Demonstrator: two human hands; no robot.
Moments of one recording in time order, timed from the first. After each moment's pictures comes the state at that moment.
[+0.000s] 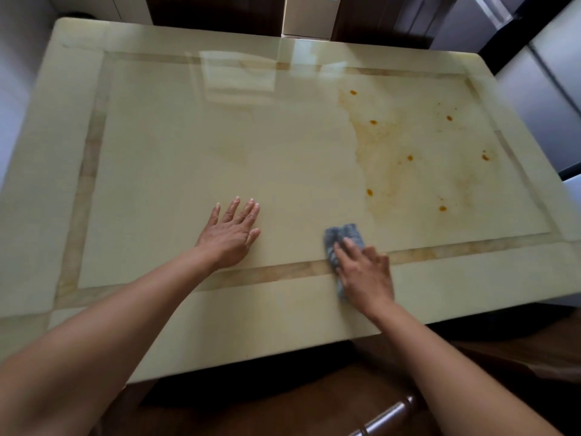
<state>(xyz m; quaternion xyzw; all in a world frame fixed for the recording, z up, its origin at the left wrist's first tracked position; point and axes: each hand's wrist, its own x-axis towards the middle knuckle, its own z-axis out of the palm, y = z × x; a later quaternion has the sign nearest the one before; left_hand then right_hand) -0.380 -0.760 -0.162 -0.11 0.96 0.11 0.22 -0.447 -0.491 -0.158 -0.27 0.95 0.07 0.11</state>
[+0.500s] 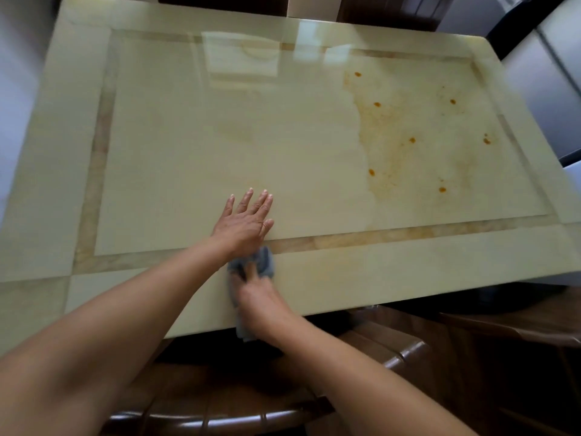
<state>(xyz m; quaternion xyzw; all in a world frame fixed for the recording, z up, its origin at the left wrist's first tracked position) -0.355 -0.731 -0.153 -0.10 0.96 0.13 0.22 -0.299 -0.606 -0.140 -0.39 0.85 -0.06 0.35</state>
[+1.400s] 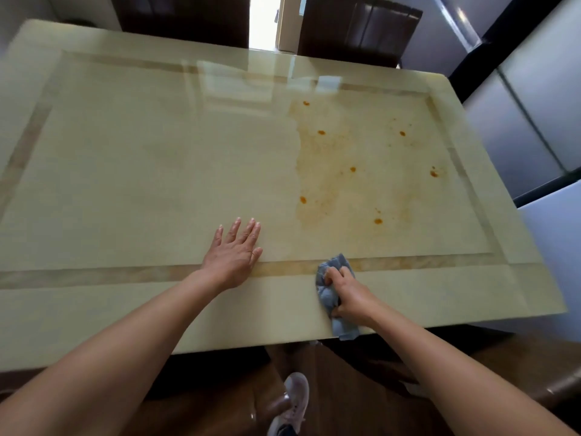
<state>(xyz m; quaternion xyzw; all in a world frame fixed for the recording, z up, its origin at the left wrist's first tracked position) -0.437 -0.590 -0.155 -0.15 0.95 0.14 0.23 -0.524 -0.353 -0.136 -0.28 0.89 -0.01 0.36</state>
